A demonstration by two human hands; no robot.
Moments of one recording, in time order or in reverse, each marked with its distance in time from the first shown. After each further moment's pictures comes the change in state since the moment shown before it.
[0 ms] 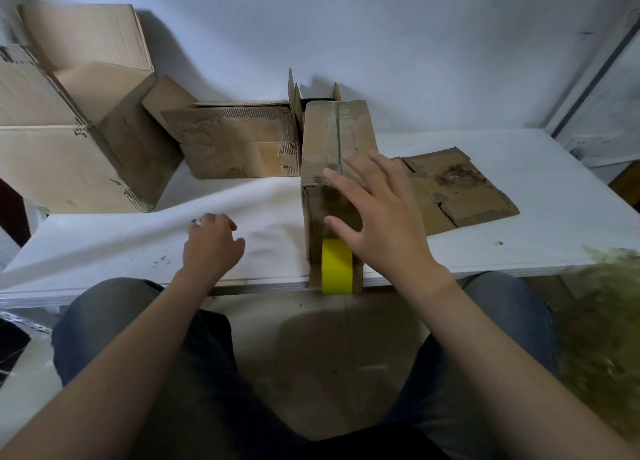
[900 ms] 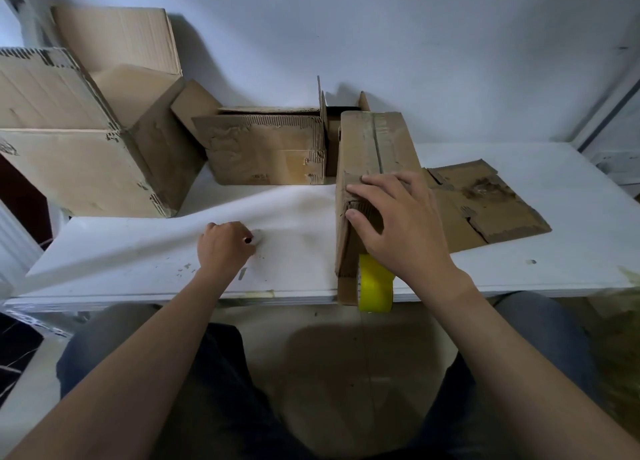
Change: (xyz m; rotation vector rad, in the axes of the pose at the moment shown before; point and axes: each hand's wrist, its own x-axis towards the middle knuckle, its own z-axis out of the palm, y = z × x) left_hand 0.042 -0.035 0.012 -0.067 0.122 0.032; right_hand 0.028 -0.022 0.017 0.032 -0.100 0.141
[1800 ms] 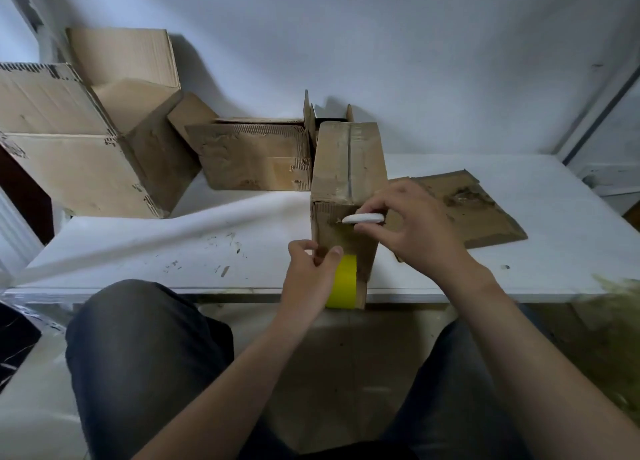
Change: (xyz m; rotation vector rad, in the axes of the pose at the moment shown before) left_hand -0.148 0.187 -0.037 -0.982 -0.245 -0.259; right_hand -0.017 0.057 -0.051 0.358 -0.098 -0.072
